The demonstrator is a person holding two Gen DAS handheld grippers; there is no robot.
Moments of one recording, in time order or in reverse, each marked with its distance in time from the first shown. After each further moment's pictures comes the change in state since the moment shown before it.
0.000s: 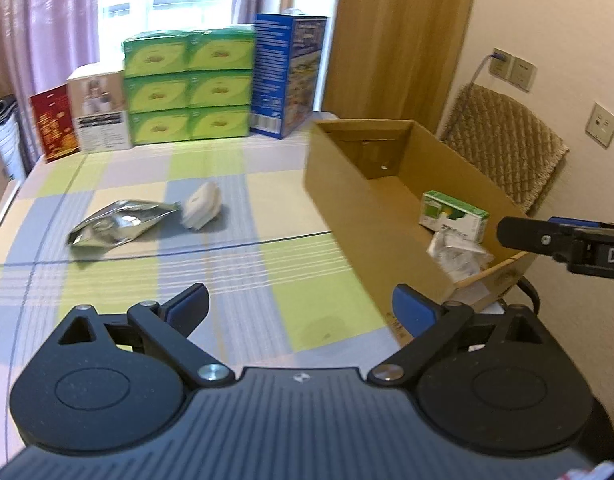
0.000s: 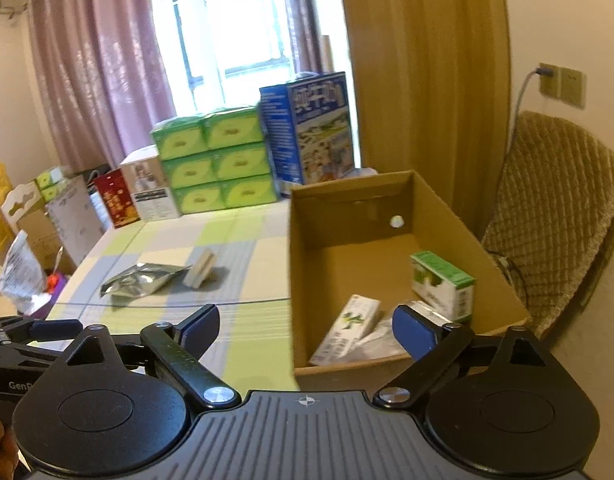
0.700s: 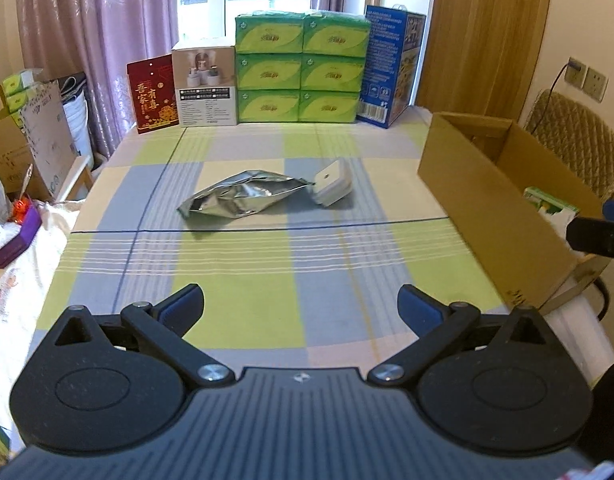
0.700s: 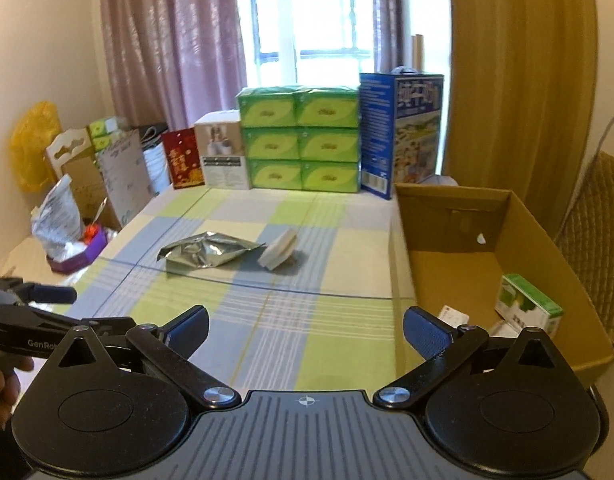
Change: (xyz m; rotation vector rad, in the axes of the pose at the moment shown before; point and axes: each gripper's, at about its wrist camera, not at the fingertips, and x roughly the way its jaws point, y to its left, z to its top) left arm -0.015 0.108 -0.024 -0.052 0.019 0.177; right arm 0.035 0.090 -0.011 -0.186 0.033 0.106
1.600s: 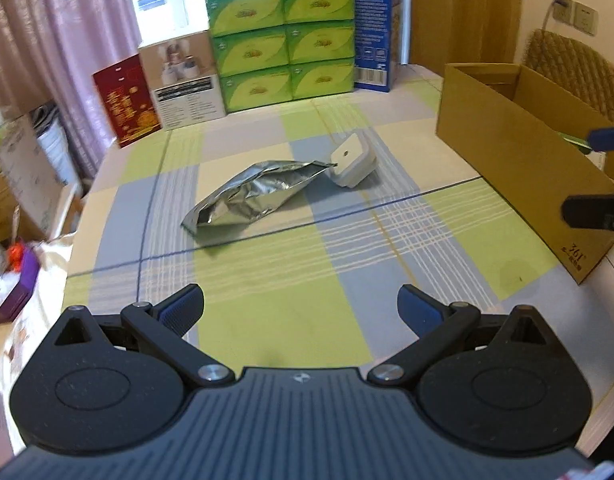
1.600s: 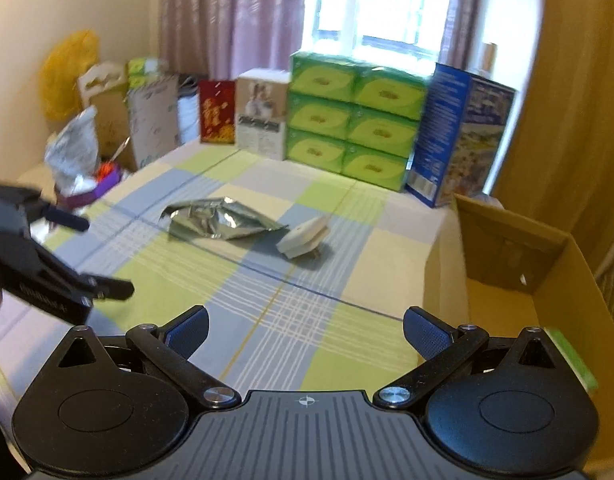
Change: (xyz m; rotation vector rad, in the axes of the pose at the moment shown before) left arm 0.065 0.034 0.015 0.194 0.058 -0.028; right arm 0.077 0.021 0.004 -0.241 0.069 0.049
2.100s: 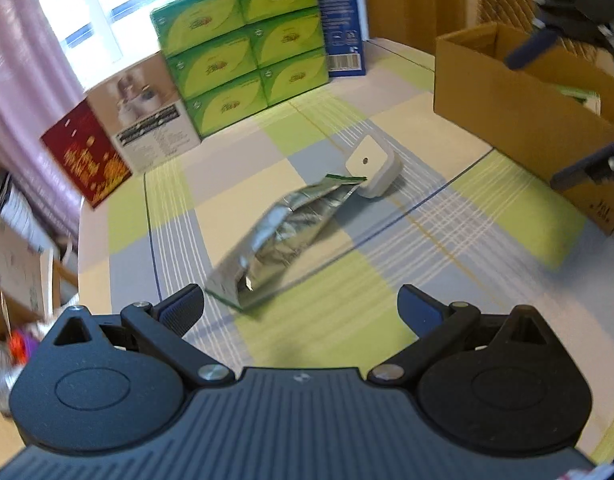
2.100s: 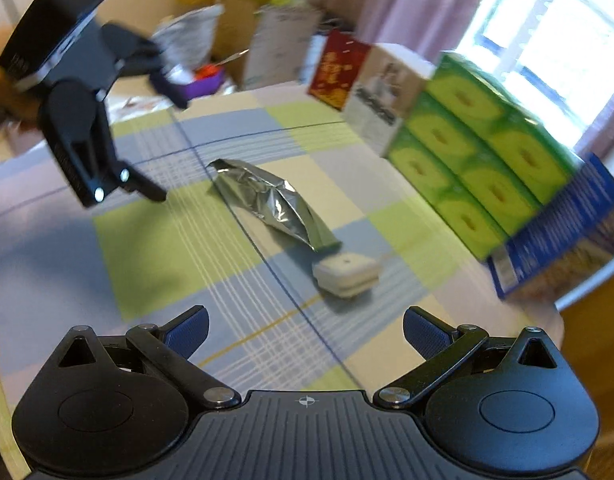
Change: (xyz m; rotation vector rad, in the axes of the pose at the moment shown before) left arm 0.050 0.062 0.057 0.287 0.040 -0.077; right arm 0.087 -0.003 0.069 -0.507 0.147 0.214
